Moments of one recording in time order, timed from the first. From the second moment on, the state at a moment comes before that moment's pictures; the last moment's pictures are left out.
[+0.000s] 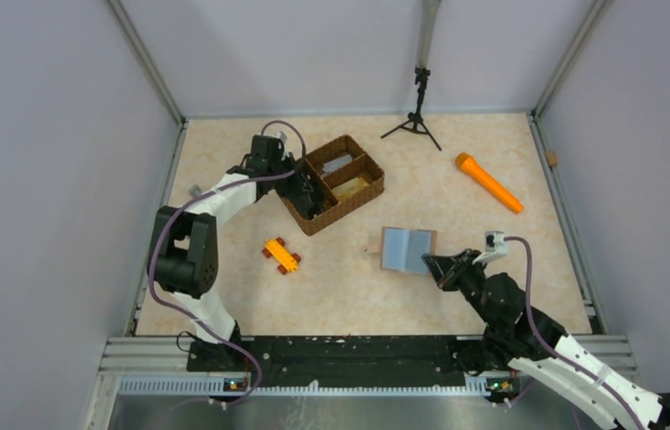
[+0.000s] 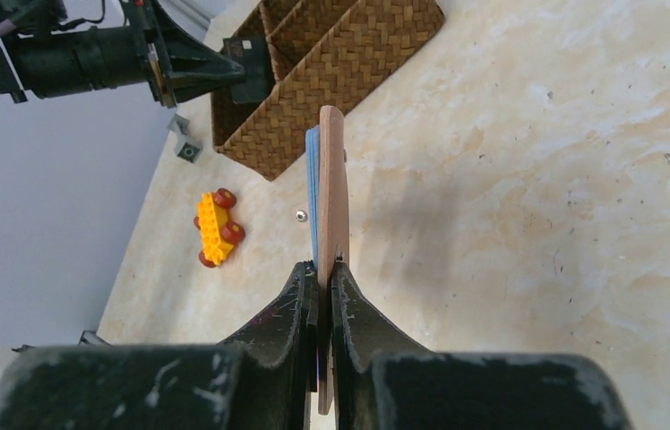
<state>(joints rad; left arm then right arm) -0.25 1.74 1.19 -0.23 0.30 -0.63 0.89 0.11 0.20 -0.27 0.41 0.81</state>
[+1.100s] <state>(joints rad) -0.23 1.60 1.26 -0.45 0.25 -0.50 0.89 0.17 0.20 -0.22 0.42 0.79</state>
